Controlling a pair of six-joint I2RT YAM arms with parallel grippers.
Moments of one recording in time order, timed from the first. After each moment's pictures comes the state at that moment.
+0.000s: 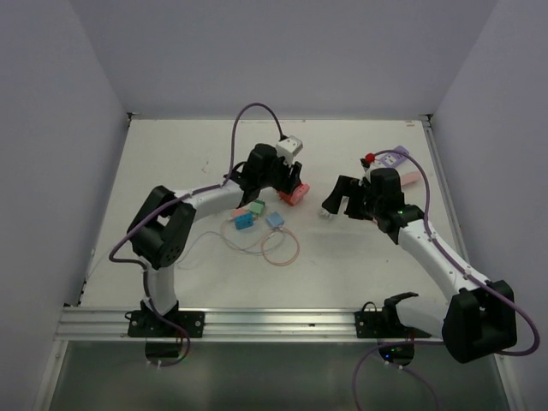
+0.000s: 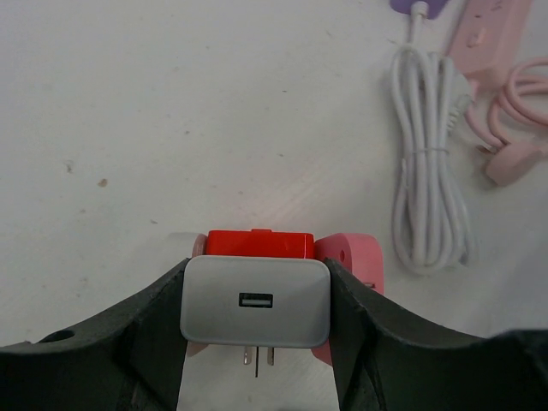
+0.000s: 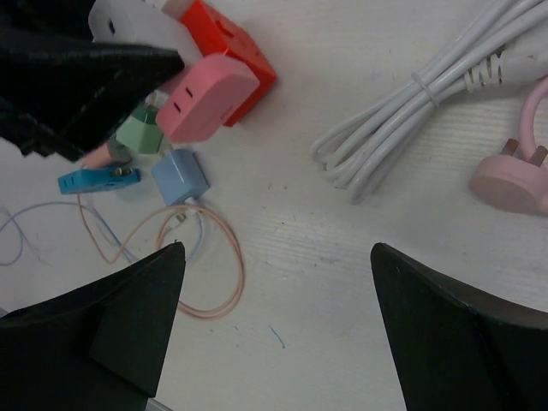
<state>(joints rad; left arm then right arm) -0.62 1.93 1.28 0.17 0.12 -0.06 0.27 1.16 0.76 -0.28 -0.21 0.47</state>
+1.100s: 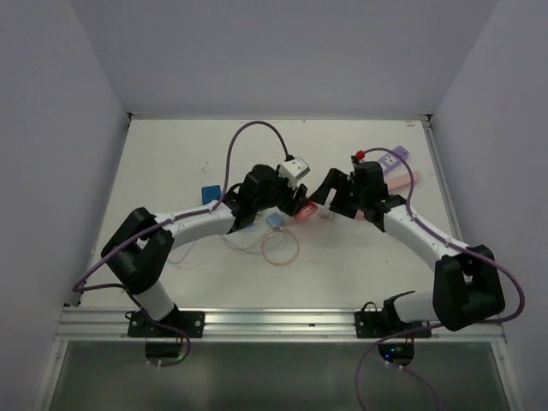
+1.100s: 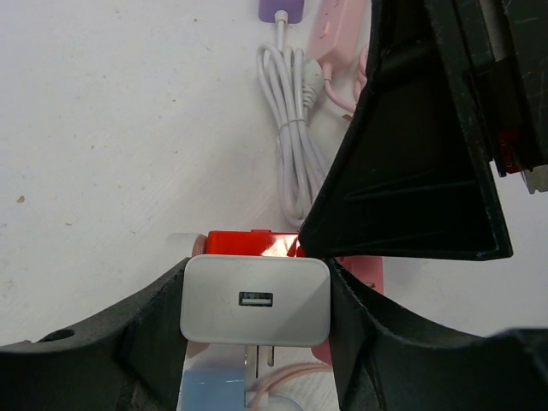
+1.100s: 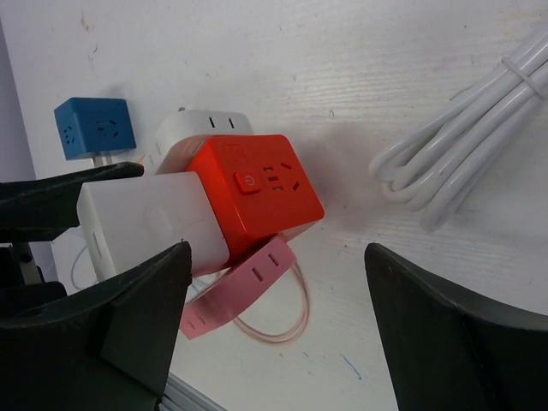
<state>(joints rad) -0.76 1.67 1.02 0.28 0.17 -0.01 0.33 1.35 0.82 -0.18 -0.24 0.72</state>
